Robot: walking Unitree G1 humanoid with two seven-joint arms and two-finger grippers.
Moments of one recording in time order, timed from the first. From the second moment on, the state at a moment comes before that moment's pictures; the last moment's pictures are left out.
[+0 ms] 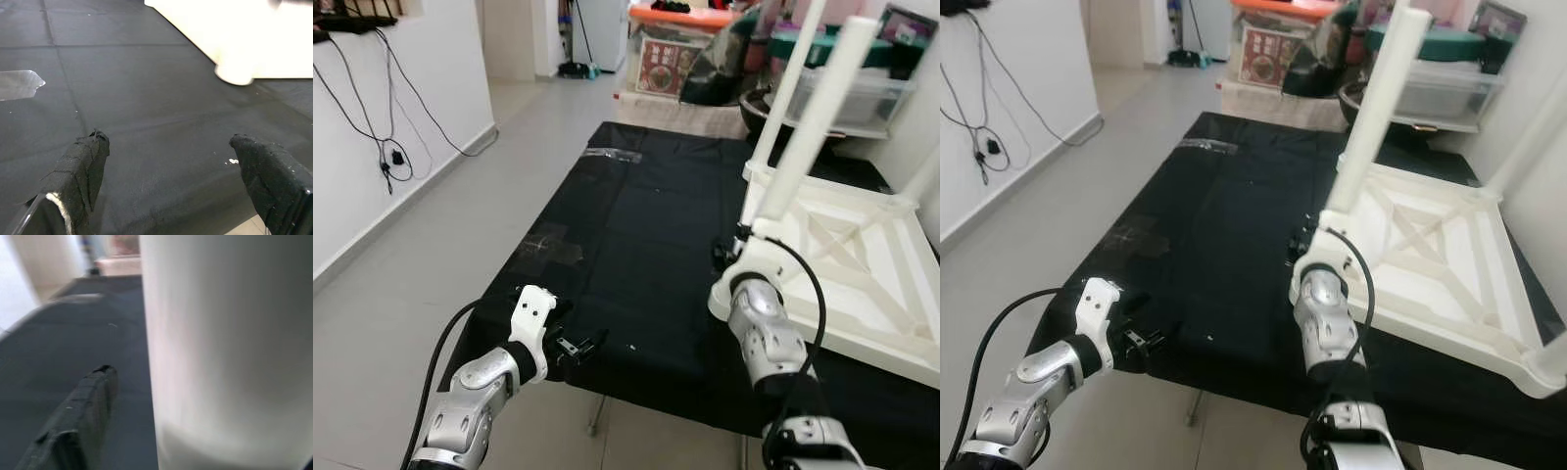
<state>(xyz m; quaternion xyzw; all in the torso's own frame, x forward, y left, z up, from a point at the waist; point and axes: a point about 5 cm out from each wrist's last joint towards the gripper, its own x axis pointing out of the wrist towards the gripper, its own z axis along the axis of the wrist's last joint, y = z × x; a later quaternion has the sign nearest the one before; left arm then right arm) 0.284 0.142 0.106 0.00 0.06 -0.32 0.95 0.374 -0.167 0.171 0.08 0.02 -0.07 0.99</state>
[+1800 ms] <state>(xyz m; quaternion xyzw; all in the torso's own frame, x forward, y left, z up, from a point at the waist) 0.285 0.141 0.109 0.00 0.05 -0.32 0.95 0.371 -0.179 0.150 0.17 0.08 -0.08 0.98</state>
